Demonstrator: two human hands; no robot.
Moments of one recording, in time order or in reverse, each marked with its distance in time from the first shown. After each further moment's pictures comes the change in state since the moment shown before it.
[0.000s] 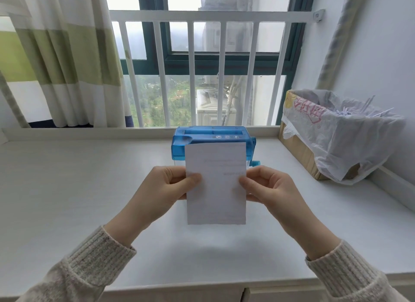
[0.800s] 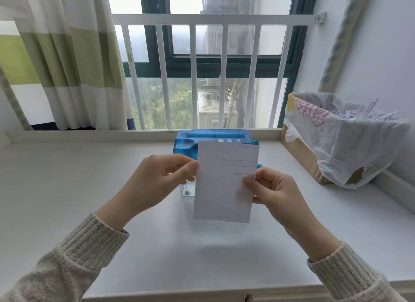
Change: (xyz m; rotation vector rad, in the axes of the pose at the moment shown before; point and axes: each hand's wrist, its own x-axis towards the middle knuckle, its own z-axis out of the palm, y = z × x) left_hand 0.017 0.009 -0.023 0.354 0.006 0.266; right_hand 0.011 0.012 -0.005 -0.022 0.033 -0.076
